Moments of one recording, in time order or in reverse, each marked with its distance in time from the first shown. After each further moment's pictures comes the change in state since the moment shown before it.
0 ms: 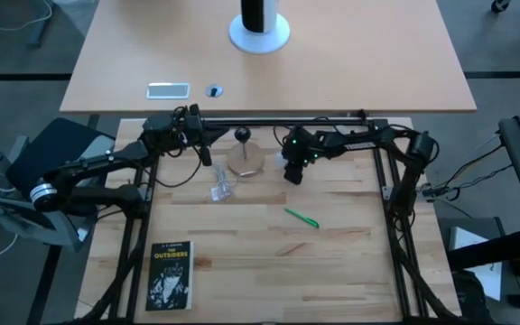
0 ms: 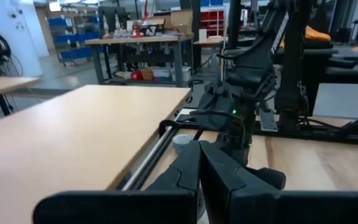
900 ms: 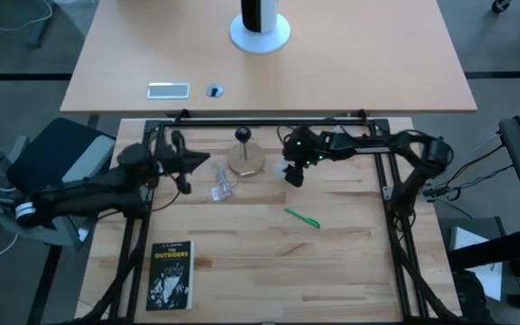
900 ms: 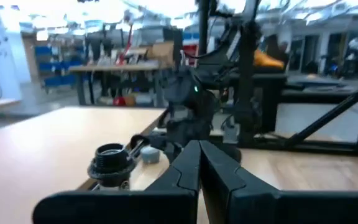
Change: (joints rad) left arm -0.195 -0.441 -0.304 -0.012 -0.130 -0.063; right arm 0.062 -0.127 -0.006 -0.031 -0.006 0.045
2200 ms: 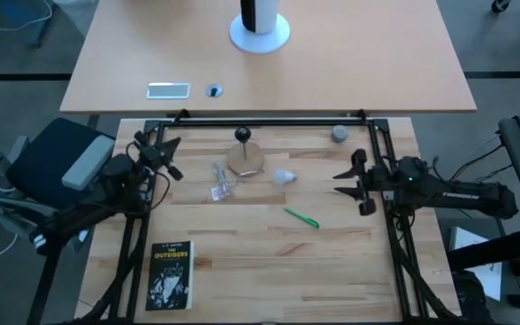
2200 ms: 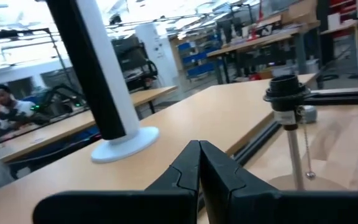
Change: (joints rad) left arm 0.156 -0.516 -0.185 -0.320 -0.426 0.297; right arm 0.206 -1.308 -0.815 0.549 -0.139 -0.035
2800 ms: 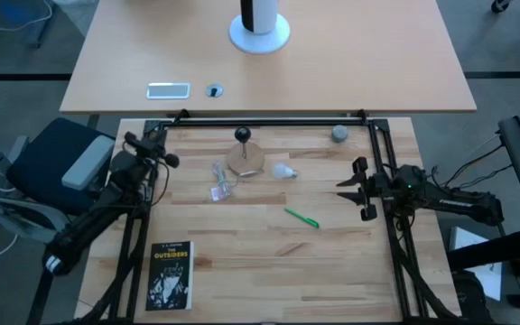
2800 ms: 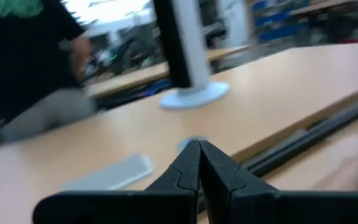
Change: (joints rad) left arm 0.346 0.011 -0.114 0.045 0.021 -0.060; right arm 0.000 -0.295 -0.181 -0.100 -0.005 0.026
